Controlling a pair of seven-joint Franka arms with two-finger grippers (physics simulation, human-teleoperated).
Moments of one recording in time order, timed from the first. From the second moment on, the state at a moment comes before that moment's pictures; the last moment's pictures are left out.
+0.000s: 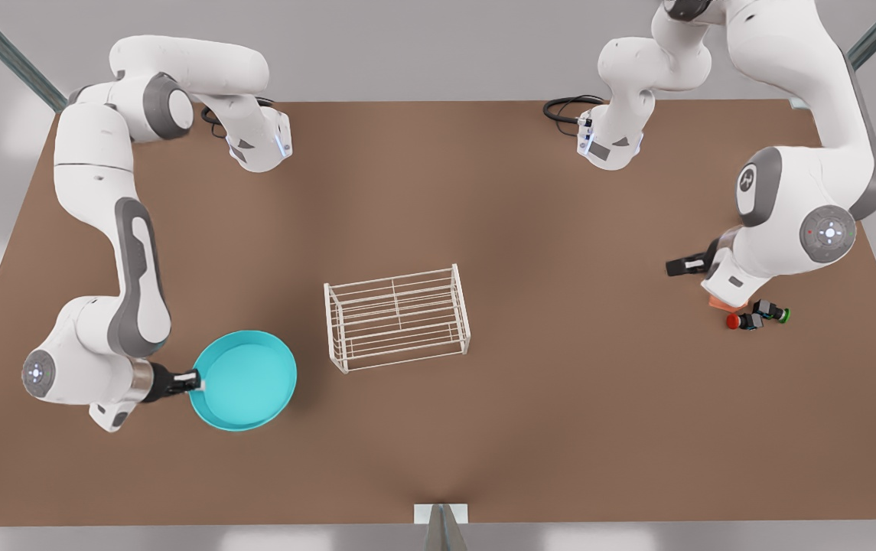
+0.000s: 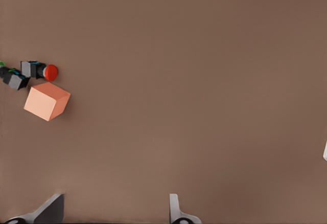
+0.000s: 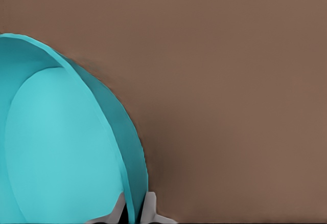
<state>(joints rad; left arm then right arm) -0.10 0.18 0.08 -1.61 0.00 1.49 -0.26 -0.20 0.78 0.21 -1.19 0.14 1.83 -0.33</state>
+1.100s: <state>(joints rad) 0.31 0.51 0.10 -1.90 0.10 2.37 -1.31 0.08 0.70 0.34 -1.34 0.31 1.76 -0.23</state>
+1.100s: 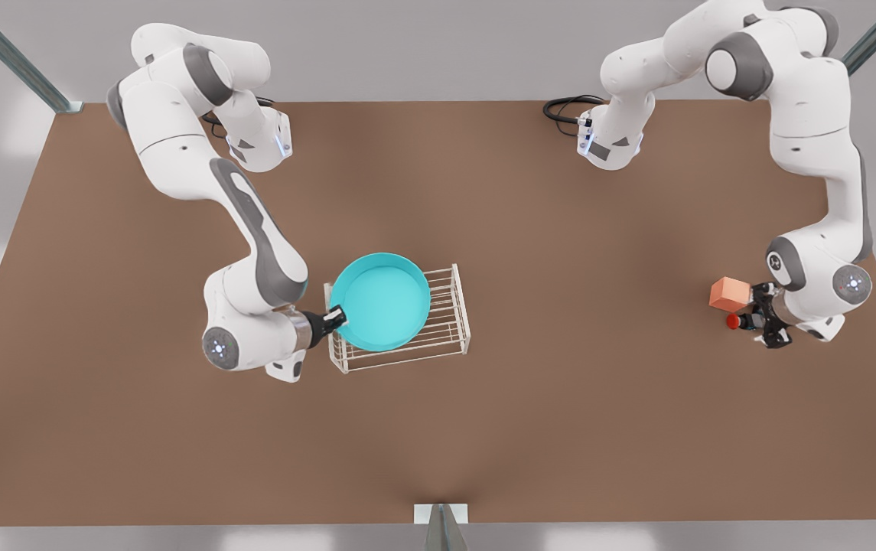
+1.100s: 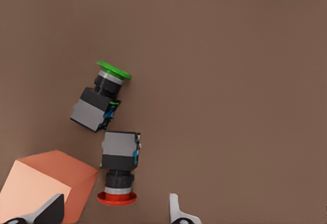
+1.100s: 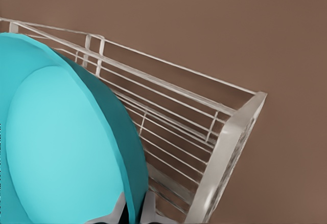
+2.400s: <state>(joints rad) 0.37 0.64 0.10 -1.90 0.07 2.52 -1.19 0.09 0.38 -0.07 -1.41 -0.10 1.68 -0.23</state>
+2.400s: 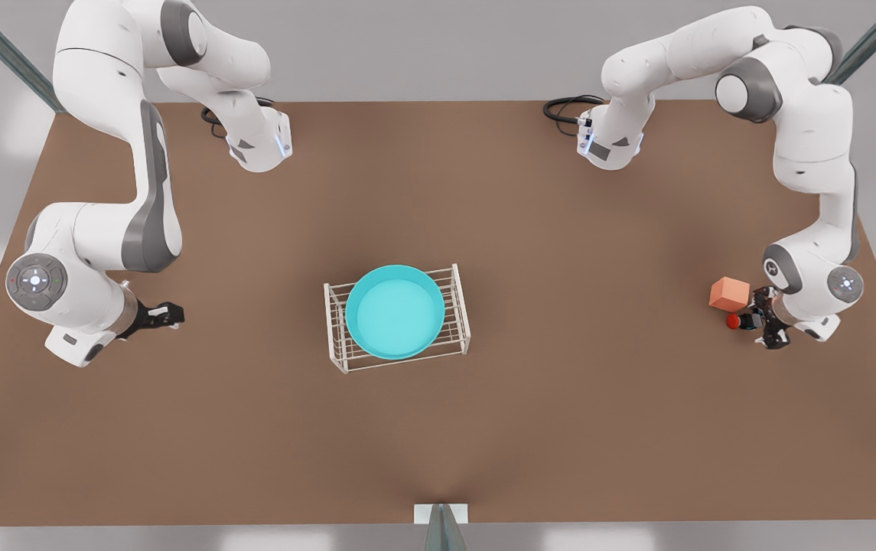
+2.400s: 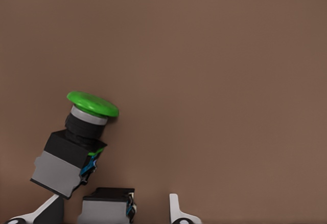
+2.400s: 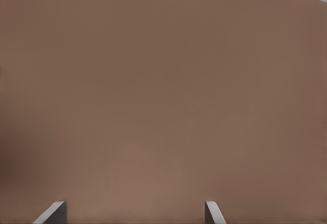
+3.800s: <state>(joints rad) -0.33 0.53 -0.26 -1.32 -0.02 1.90 -1.66 0.09 0.39 -0.07 -1.41 -0.11 1.67 -0.26</state>
